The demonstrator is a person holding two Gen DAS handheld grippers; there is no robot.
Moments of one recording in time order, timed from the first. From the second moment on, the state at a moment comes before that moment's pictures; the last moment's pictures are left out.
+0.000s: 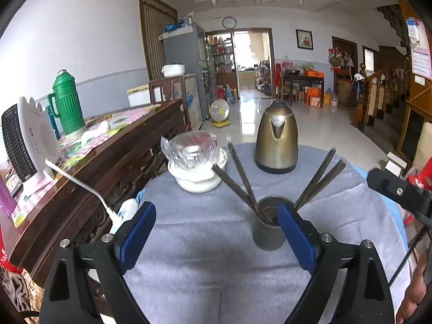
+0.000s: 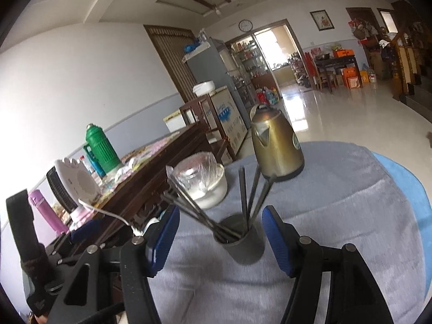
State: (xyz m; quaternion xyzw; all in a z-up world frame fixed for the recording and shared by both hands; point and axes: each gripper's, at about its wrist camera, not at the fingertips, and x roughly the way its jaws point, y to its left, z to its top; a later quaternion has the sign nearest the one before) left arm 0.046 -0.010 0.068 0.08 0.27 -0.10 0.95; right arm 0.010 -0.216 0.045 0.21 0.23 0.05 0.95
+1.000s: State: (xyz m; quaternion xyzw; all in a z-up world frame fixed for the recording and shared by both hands) left arm -0.011 0.043 0.009 0.09 0.34 0.00 0.94; right arm -0.070 -0.152 -0.001 0.10 0.31 -0.04 0.94
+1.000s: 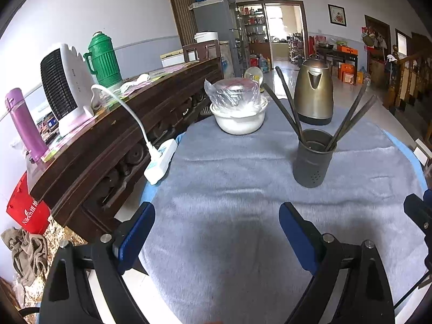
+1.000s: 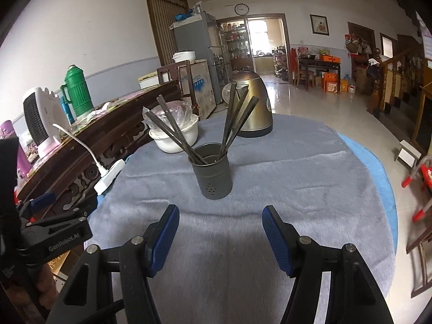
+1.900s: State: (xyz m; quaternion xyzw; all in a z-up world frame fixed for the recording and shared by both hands) left arm -0.021 0.058 0.001 0.08 0.35 0.01 0.93; right arm -0.077 -0.131 -0.002 0.09 0.32 -0.03 0.94
